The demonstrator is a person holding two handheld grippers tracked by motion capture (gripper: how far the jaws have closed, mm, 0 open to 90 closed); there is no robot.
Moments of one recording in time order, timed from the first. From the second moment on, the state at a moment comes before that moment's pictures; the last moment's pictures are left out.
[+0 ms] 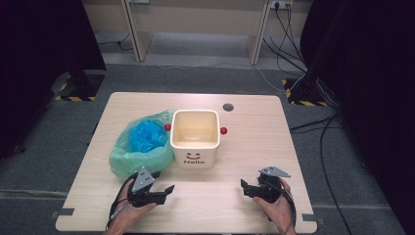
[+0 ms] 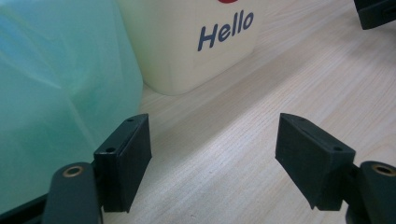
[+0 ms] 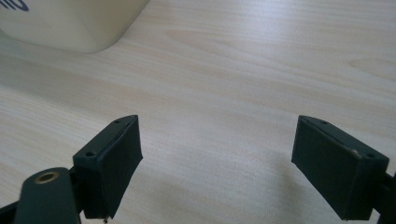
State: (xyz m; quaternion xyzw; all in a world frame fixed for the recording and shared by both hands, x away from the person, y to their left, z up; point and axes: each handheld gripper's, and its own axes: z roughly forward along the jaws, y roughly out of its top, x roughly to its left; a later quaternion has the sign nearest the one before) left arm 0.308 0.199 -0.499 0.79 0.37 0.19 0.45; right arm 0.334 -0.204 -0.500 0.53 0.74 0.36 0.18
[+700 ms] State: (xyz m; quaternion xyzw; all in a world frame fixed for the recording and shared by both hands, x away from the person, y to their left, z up) left arm 0.308 0.198 -0.502 0.79 0.37 0.19 0.45; right arm 0.317 -0.203 -0.515 0.52 0.77 0.31 0.21
